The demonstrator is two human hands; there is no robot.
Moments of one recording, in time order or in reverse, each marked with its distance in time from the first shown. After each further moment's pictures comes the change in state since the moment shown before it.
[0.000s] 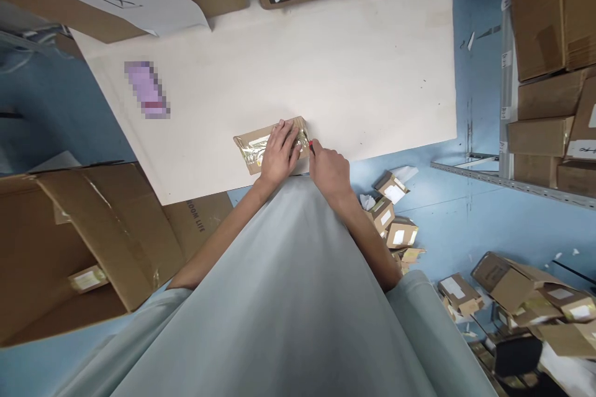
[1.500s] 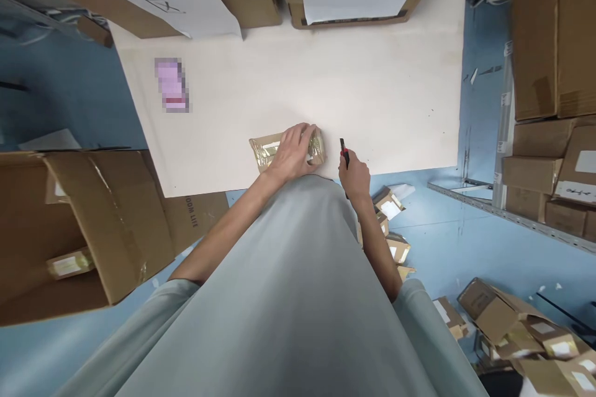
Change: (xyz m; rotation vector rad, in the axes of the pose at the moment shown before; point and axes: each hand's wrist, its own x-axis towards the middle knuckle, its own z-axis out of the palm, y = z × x) left_hand 0.038 0.027 -0.041 0.007 -0.133 0.008; right_hand 0.036 0.046 0.024 0.368 0.135 0.118
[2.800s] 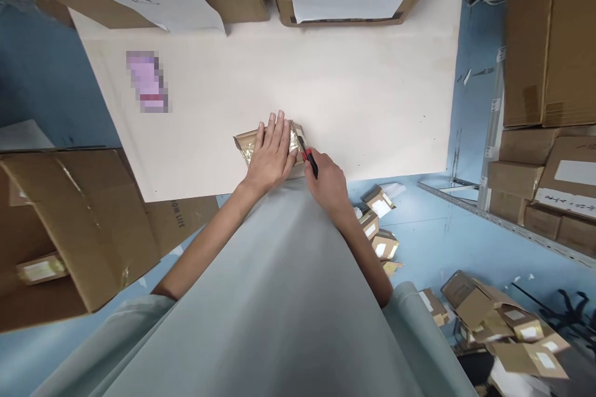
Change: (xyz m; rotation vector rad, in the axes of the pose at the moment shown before) left_hand 0.001 -0.004 -0.021 -0.029 0.143 -0.072; right_hand -0.012 -0.061 -0.029 -0.053 -0.085 -0.312
